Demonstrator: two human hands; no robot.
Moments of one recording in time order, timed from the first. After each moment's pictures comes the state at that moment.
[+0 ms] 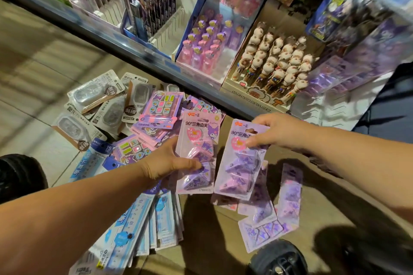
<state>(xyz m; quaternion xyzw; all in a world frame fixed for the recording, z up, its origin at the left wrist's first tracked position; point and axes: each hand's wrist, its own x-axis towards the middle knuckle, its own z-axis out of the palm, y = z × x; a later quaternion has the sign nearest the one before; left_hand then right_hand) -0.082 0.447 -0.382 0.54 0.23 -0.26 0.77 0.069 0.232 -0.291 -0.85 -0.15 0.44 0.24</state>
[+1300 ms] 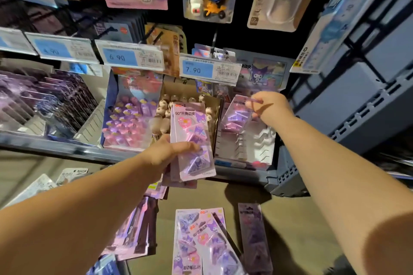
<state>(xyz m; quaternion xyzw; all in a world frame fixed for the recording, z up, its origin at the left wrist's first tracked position) 0.087 0.323 -0.264 0.63 0.15 -0.25 0.72 0.200 0.080 -0.230 -0.95 0.07 0.05 0.31</state>
